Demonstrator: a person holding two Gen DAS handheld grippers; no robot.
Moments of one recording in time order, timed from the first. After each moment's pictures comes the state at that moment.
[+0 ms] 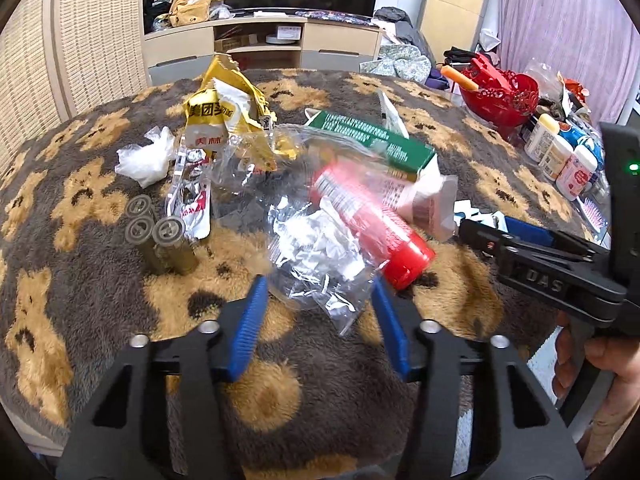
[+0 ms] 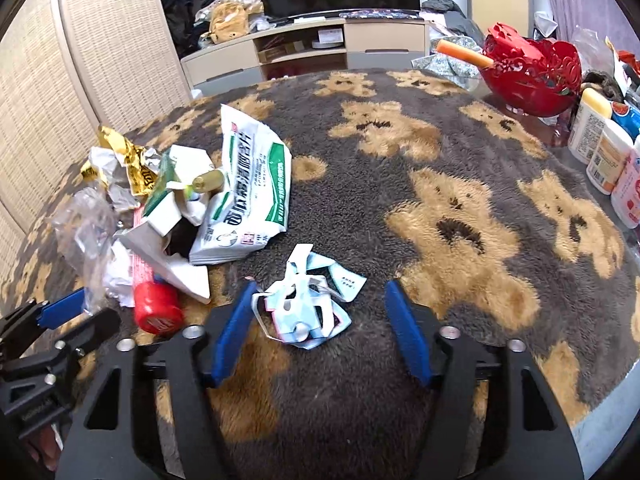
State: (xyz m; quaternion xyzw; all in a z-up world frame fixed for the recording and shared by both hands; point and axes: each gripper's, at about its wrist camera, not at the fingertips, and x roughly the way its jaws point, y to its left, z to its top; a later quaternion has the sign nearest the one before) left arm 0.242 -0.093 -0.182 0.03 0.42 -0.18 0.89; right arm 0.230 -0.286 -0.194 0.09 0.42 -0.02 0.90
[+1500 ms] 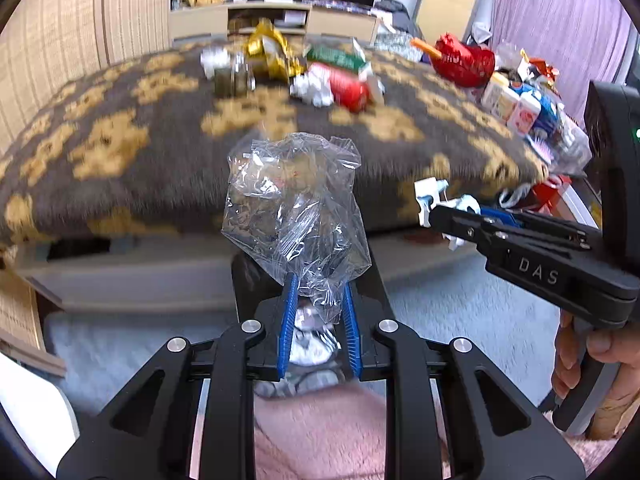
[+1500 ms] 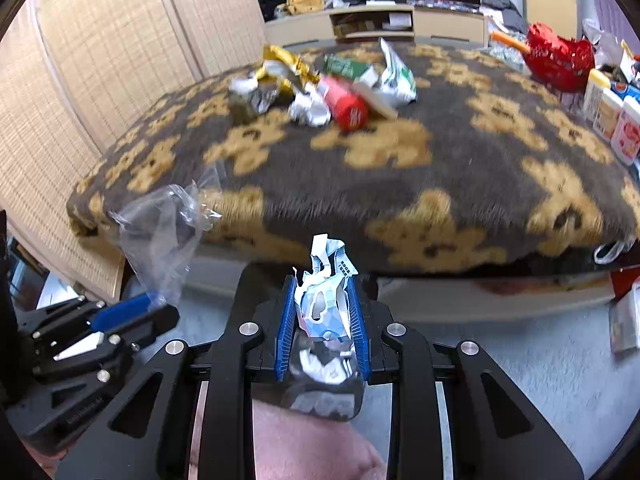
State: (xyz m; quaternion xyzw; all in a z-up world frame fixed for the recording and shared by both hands) left arm 0.041 -0.030 -0.193 0.00 0.45 -0.18 0.87; right arm 0.052 -0.190 -0.184 0.07 0.45 0.09 0.88
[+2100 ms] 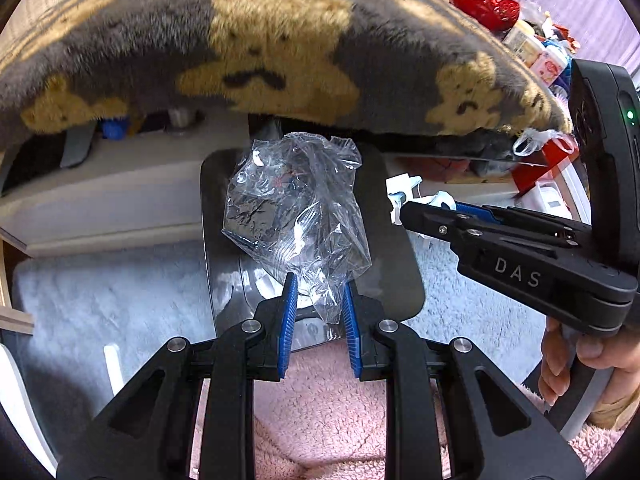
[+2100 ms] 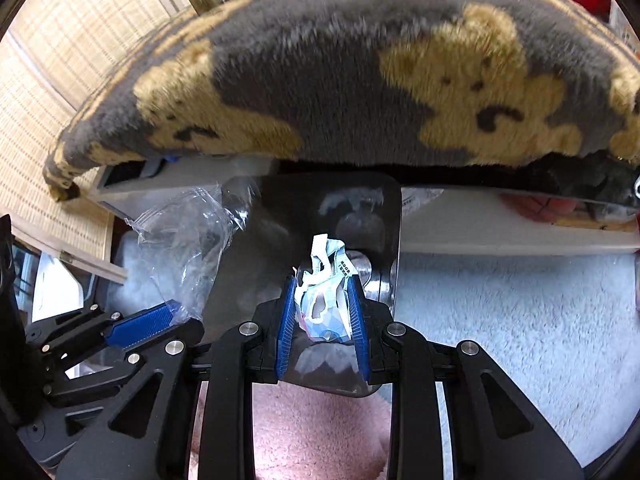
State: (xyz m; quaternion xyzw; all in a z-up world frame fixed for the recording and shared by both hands) left arm 0.055 -0.033 -0.284 -0.01 0.55 -0.19 0.81; right arm 0.065 -0.176 -0.280 0.09 0.56 0.09 0.82
